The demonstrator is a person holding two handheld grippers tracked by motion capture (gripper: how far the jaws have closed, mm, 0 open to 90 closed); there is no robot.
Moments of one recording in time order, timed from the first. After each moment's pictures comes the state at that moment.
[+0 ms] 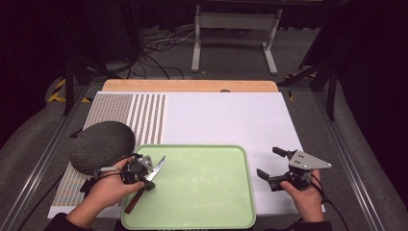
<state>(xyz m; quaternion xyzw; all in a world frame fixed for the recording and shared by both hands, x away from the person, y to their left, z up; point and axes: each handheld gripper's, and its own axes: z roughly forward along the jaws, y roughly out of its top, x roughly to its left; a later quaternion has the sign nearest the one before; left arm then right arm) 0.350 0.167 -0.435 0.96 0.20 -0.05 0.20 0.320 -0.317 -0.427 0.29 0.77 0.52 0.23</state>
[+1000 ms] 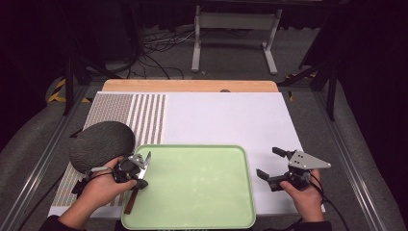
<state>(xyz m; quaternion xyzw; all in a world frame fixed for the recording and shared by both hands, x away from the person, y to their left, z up) 0.351 0.189 -0.436 0.95 0.23 -0.05 0.20 0.321 -0.317 -0.428 0.29 0.77 0.52 0.22</state>
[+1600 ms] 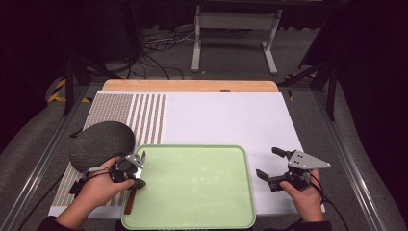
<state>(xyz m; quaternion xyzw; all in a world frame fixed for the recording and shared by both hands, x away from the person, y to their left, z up) 0.351 0.196 -0.436 0.95 0.24 -0.05 0.20 0.321 -0.316 -0.429 0.29 0.77 0.52 0.22</state>
